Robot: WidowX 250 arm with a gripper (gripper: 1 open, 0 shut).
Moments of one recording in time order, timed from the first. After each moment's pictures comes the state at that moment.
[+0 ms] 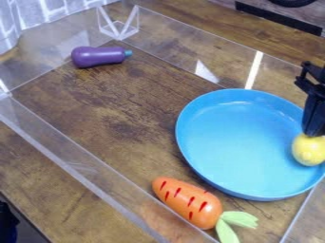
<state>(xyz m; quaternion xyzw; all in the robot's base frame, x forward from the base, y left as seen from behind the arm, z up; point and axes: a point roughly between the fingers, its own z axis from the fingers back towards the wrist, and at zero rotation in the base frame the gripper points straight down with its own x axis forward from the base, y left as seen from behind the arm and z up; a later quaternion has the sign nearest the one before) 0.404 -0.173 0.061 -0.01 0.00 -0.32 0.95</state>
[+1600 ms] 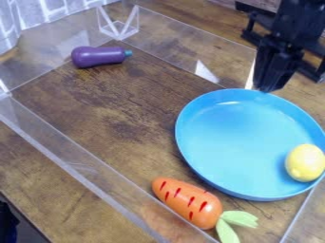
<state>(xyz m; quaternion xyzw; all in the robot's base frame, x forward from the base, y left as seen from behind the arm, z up) 0.375 -0.118 0.120 0.03 0.01 -0.18 0.98</state>
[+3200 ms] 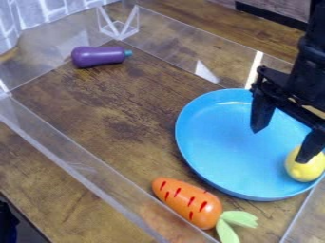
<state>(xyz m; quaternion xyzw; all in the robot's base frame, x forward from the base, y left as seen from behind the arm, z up) 0.346 -0.158 0.080 0.01 -0.02 -0.13 0.99</state>
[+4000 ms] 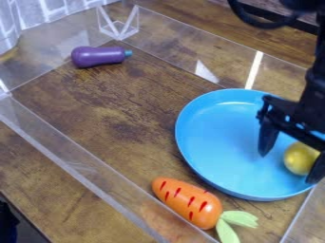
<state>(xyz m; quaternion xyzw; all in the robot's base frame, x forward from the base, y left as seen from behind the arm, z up) 0.357 -0.170 0.037 0.01 -0.01 -0.06 1.00</state>
